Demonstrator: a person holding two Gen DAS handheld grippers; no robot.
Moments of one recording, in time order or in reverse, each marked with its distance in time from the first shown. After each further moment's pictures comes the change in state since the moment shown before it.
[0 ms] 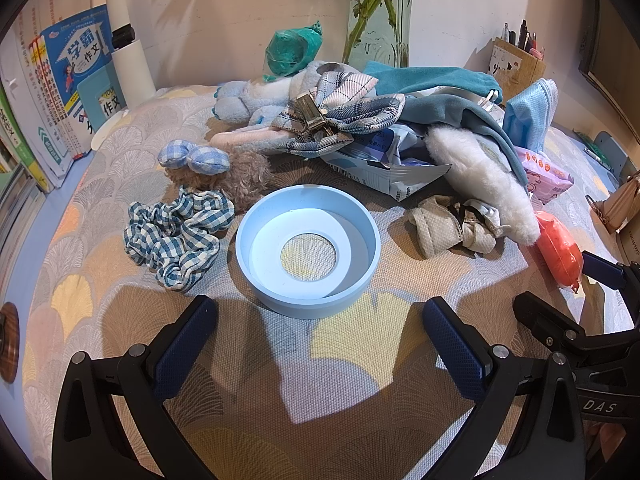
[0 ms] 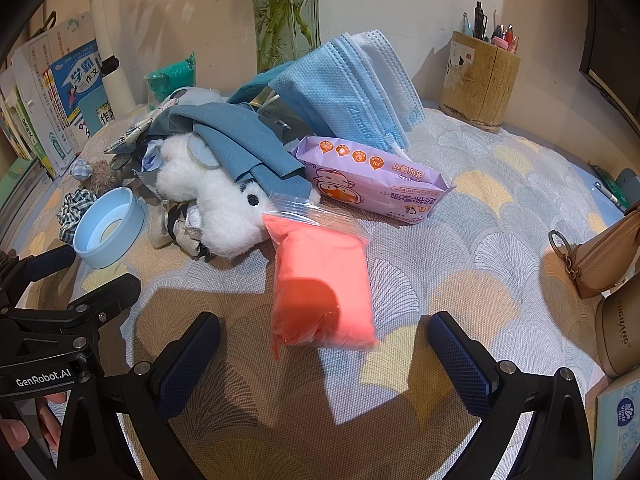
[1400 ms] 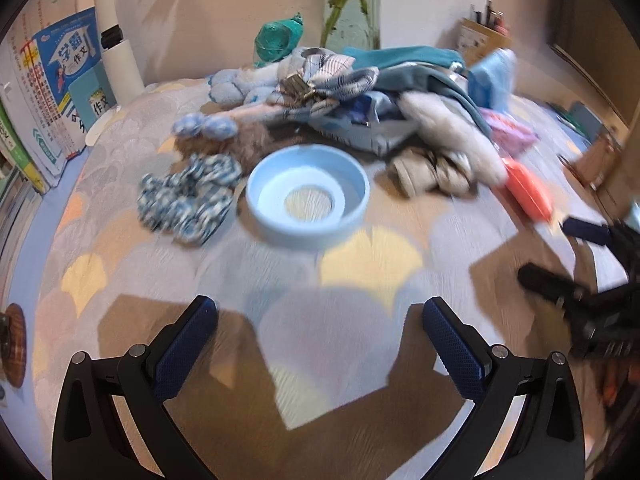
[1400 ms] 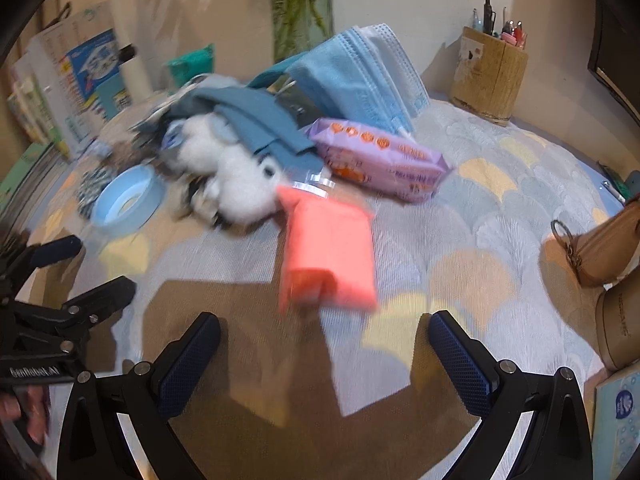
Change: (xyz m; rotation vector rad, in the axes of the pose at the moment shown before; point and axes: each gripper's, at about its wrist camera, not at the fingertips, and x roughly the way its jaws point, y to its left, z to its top) left arm -0.029 0.015 -0.030 0.094 0.037 -0.071; right arm -0.013 -0.006 -0.015 -0.044 0.025 0.063
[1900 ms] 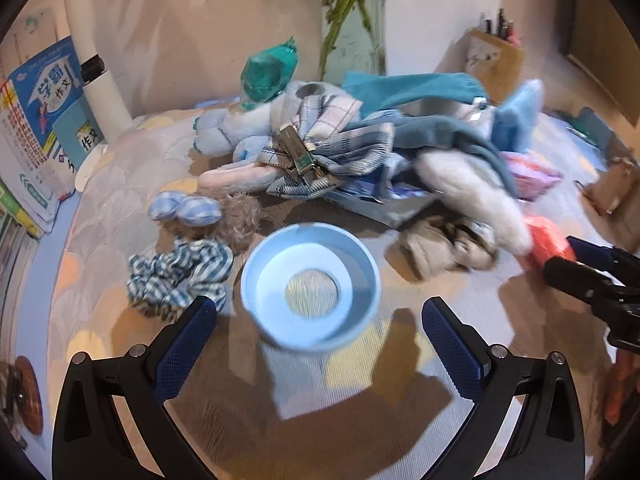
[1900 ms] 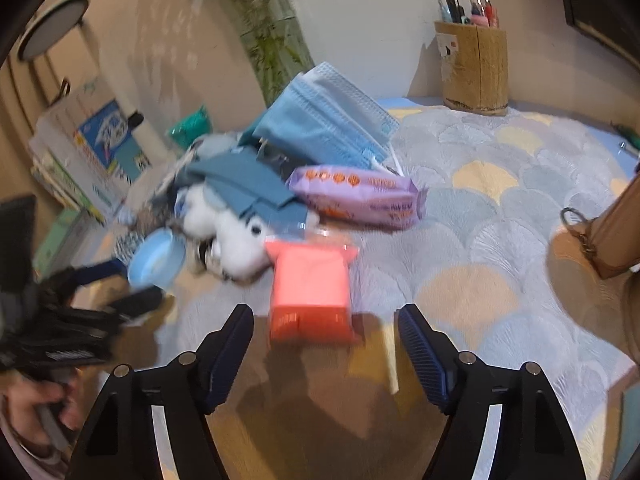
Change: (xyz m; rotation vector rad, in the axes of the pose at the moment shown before) left arm 0.030 -0.009 0.057 0.013 -0.020 0.037; right arm -0.005 -0.036 0.015 0.178 -0.089 0.190
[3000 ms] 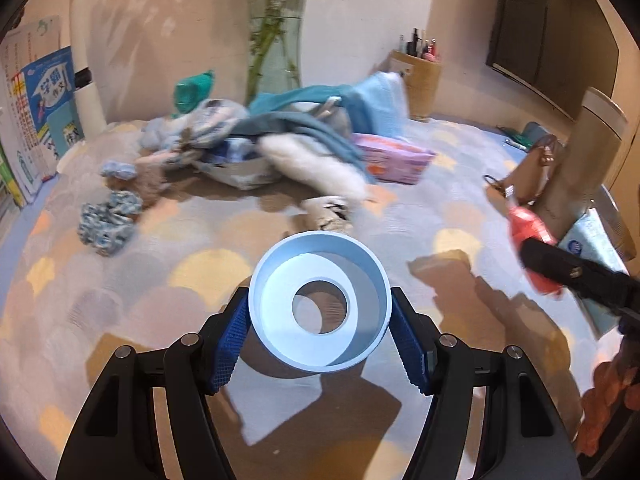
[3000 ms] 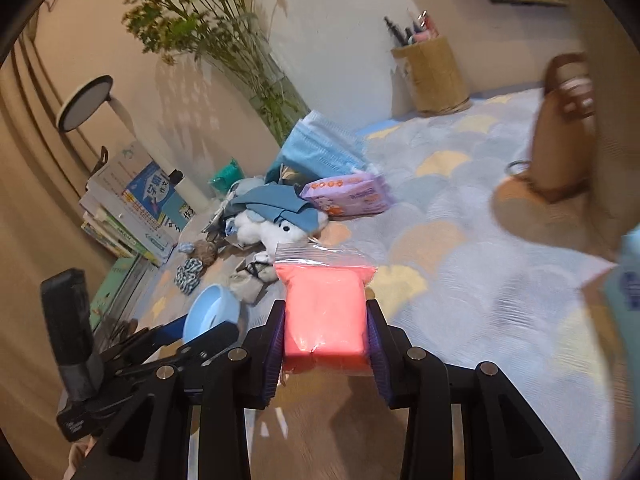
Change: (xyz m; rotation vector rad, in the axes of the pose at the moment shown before) left arm -0.058 -0.084 -0.055 -0.037 -0.125 -0.129; right arm -0.083 -0.034 -0.049 0.144 -0.147 0.162
